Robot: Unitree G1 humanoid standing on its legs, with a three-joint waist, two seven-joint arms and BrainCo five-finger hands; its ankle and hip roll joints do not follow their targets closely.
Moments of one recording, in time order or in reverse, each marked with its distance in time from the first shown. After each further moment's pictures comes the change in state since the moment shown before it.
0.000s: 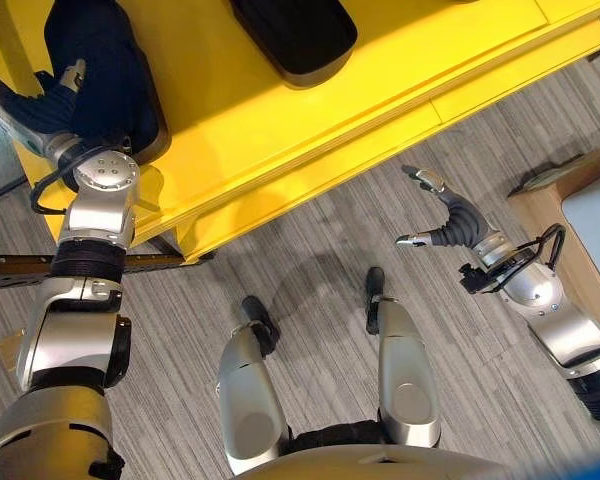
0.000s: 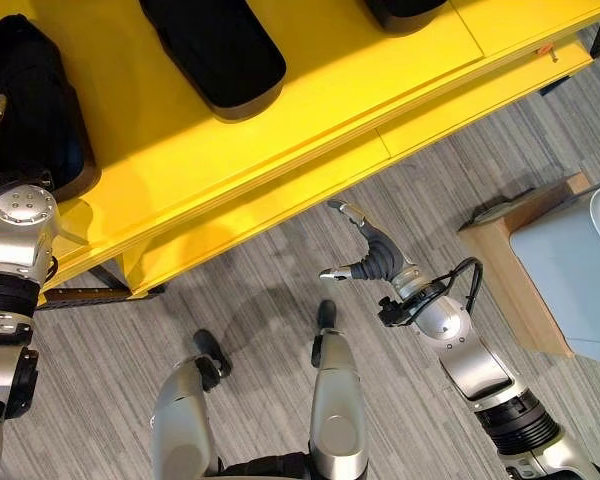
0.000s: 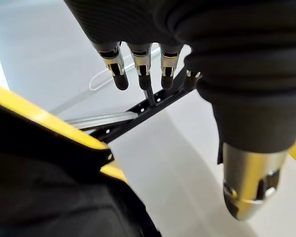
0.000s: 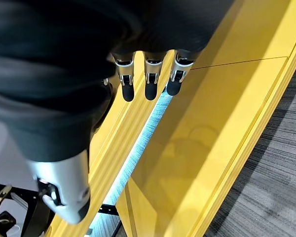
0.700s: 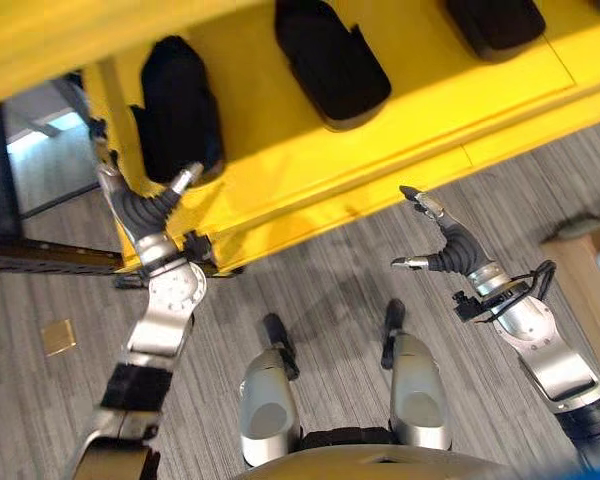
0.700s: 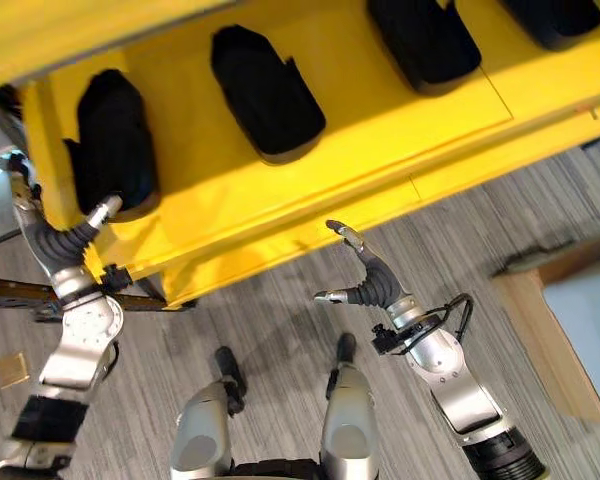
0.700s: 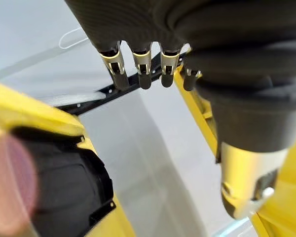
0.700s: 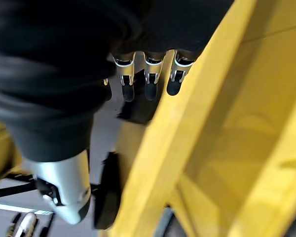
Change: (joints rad) left arm 0.768 -0.256 0.045 -0.739 0.239 -0.183 -0.236; right arm 0.211 0.115 -0.074 -0.041 -0.013 -0.150 0.012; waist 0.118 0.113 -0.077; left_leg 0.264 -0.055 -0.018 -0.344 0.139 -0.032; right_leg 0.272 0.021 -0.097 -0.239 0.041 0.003
